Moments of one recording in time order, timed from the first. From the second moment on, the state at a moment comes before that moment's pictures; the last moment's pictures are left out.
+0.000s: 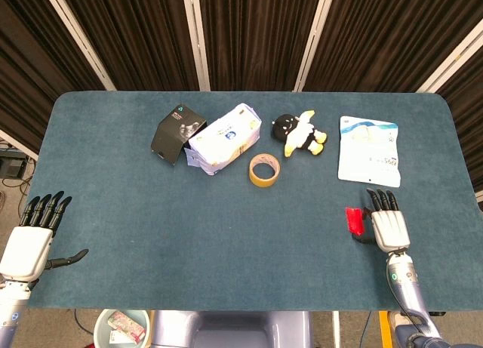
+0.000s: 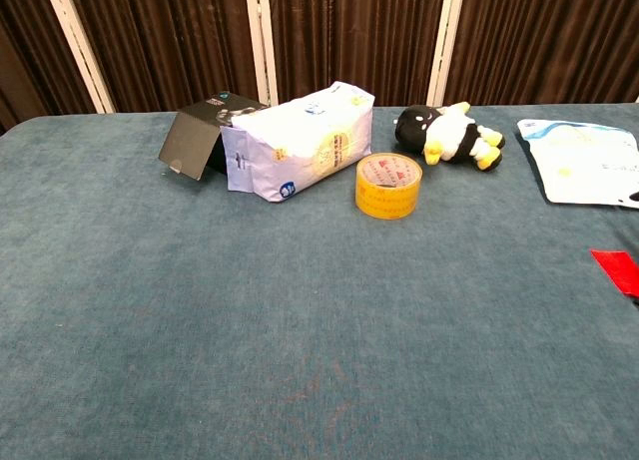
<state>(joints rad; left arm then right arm) -0.13 -1.21 -0.01 -1.57 1.57 1.48 0.18 0.32 -1.81 0.08 -0.59 -1.47 1.25 0.15</state>
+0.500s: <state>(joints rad) -0.12 -1.21 -0.01 -1.57 1.57 1.49 0.18 0.32 -1.83 0.06 -0.56 -1.48 1.24 0.15</state>
